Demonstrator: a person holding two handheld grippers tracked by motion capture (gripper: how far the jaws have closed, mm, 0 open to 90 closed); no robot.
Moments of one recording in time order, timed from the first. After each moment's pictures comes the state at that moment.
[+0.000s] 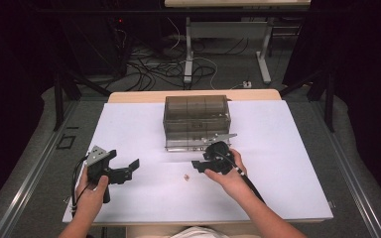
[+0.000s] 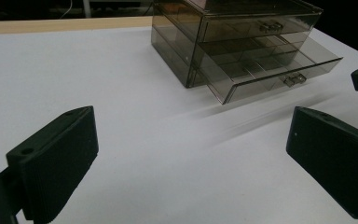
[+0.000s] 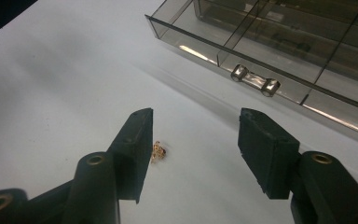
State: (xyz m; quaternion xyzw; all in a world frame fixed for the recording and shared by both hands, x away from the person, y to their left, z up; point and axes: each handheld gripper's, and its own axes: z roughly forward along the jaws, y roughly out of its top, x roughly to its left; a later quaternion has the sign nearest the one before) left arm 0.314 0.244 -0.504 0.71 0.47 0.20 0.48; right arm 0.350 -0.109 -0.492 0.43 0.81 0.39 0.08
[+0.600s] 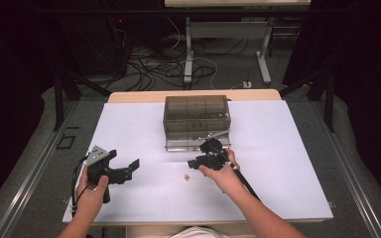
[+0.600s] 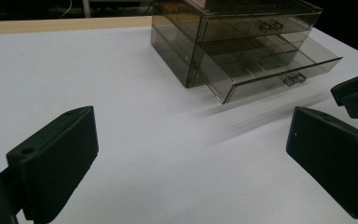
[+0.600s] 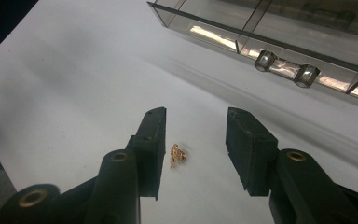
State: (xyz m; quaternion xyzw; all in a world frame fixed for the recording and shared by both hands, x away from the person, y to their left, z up) left arm 0.314 0.244 -0.504 0.71 0.47 0.20 0.48; right arm 0.365 -0.094 -0.500 0.47 0.80 0.37 0.01
